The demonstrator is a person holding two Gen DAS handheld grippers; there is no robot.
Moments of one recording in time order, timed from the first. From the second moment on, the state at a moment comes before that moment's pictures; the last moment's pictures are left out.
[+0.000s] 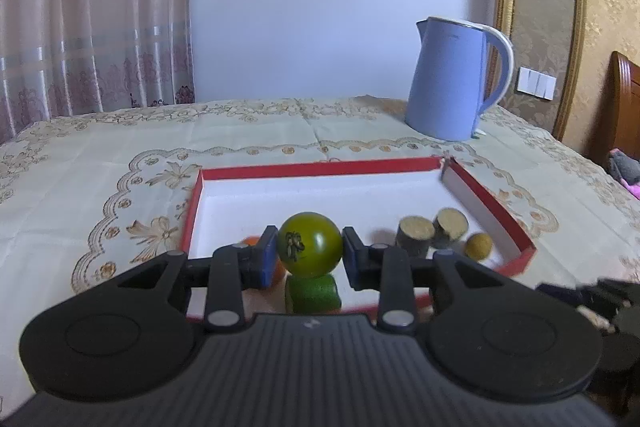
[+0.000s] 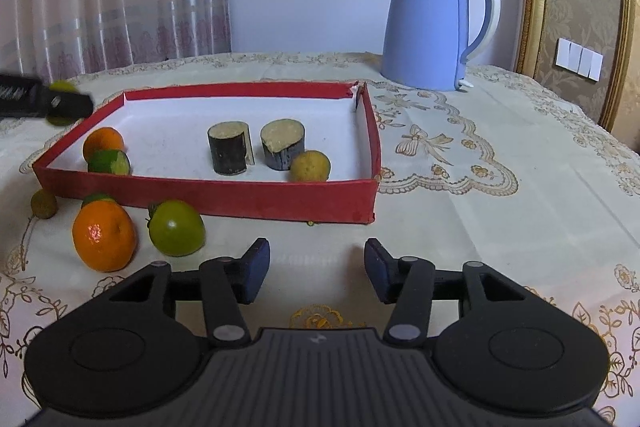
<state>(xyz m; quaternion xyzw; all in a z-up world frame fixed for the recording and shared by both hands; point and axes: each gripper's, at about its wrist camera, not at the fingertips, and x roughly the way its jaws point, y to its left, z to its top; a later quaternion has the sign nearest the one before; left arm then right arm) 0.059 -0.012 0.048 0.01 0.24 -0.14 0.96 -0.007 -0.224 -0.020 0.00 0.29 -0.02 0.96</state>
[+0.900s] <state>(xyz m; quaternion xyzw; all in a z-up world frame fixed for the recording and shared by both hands) 0.146 -0.058 0.012 0.06 0.30 -0.08 0.95 -0.004 -0.225 -0.022 0.01 0.30 -0.01 0.95</state>
